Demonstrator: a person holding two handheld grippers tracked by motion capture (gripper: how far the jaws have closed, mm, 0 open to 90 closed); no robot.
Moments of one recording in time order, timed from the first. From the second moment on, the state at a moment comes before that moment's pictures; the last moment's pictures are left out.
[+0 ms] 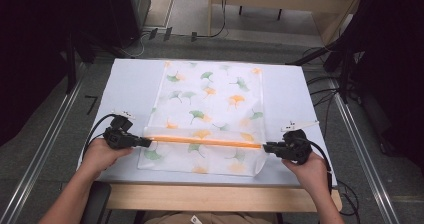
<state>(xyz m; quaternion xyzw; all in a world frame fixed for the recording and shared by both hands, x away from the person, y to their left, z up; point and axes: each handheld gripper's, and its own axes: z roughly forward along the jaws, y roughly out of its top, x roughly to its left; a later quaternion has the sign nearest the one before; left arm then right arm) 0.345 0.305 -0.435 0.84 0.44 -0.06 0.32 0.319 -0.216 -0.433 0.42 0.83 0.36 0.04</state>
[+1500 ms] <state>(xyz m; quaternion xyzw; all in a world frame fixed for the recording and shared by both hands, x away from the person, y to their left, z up) 0.335 0.330 -0.440 0.83 0.46 -0.06 0.31 0.326 -0.217 -0.449 0.44 0.83 0.35 0.03</state>
